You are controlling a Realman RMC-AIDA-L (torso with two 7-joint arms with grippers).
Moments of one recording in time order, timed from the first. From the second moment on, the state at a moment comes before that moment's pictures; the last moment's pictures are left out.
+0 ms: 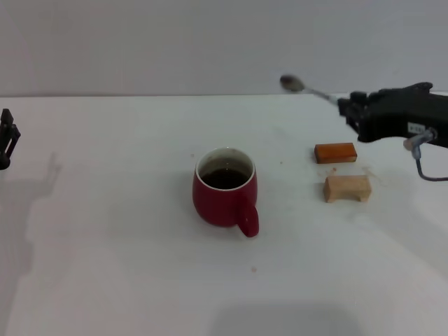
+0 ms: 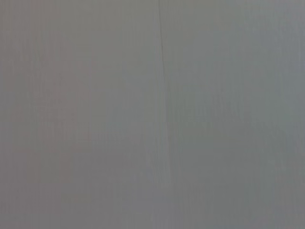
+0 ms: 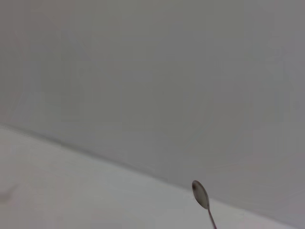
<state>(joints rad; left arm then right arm) -0.34 -2.07 -1.02 -0.18 2.30 1.25 -0.02 0.10 2.07 1.46 2.00 -2.58 1.01 -0.29</state>
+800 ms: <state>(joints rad) -0.33 -2.06 -1.05 -0.18 2.30 1.25 -0.01 0.64 2.07 1.51 1.91 -2.67 1.57 -0.18</state>
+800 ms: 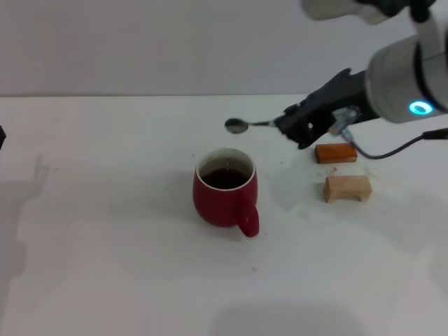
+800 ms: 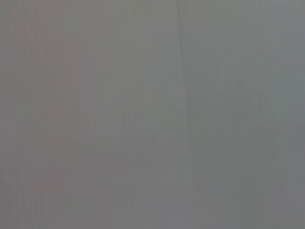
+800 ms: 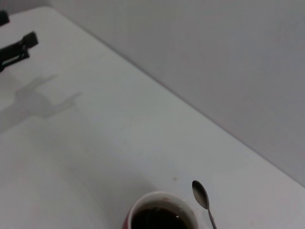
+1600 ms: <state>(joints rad) -0.32 -2.06 -1.06 -0.18 2.30 1.25 -0.01 0.70 2.08 1.43 1.76 -2.64 1.55 -0.17</state>
